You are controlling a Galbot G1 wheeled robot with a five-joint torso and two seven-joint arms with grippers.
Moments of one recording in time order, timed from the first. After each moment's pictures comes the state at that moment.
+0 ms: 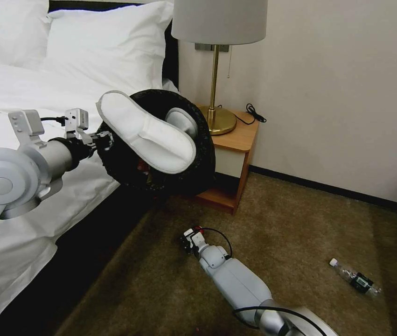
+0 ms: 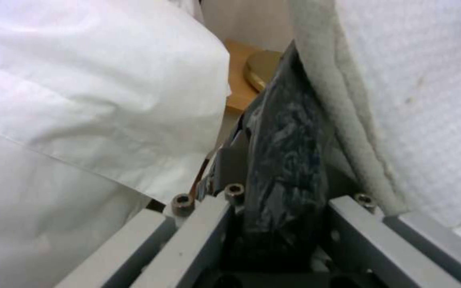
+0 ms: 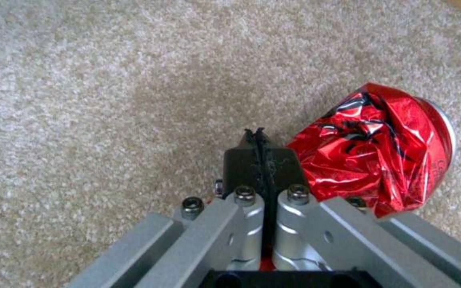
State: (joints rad) left arm 0.73 -0.63 -0.44 -2.14 -1.60 0.69 -0.56; right arm -0.64 1.61 -0.16 0.67 0.10 -0.20 -0.02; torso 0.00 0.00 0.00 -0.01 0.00
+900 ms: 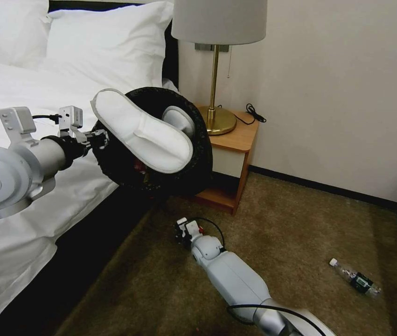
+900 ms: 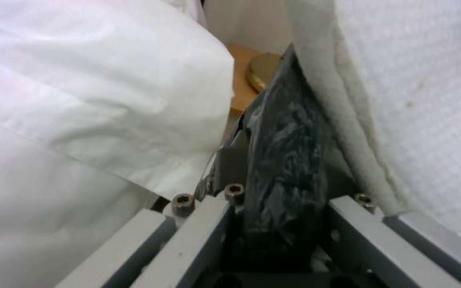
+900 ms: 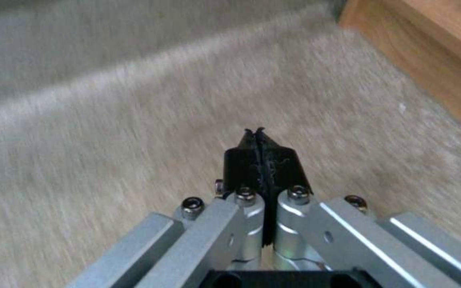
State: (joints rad) left arm 0.76 -0.60 -0.50 -2.16 -1.63 0.70 -0.55; right arm -0.65 1.55 -0.17 0.96 0.18 -0.35 -0.13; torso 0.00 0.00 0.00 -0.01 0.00
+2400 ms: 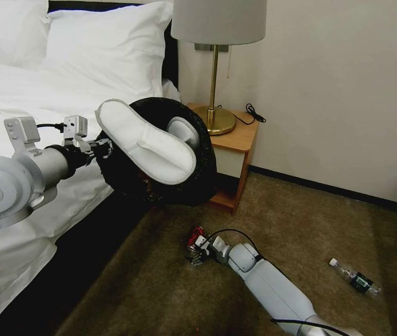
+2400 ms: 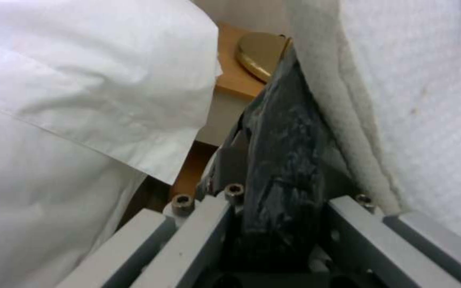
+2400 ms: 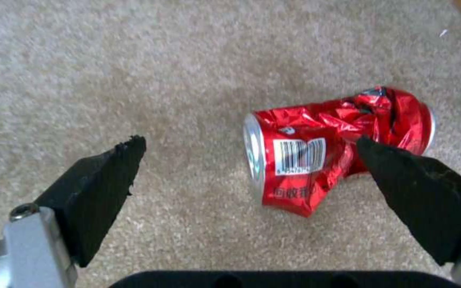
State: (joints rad) left arm 0.81 -0.60 -0.50 -2.18 -1.63 0.70 -0.53; right arm -0.75 1.37 -0.13 1.00 -0.09 -0.17 -0.45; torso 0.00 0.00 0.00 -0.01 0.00
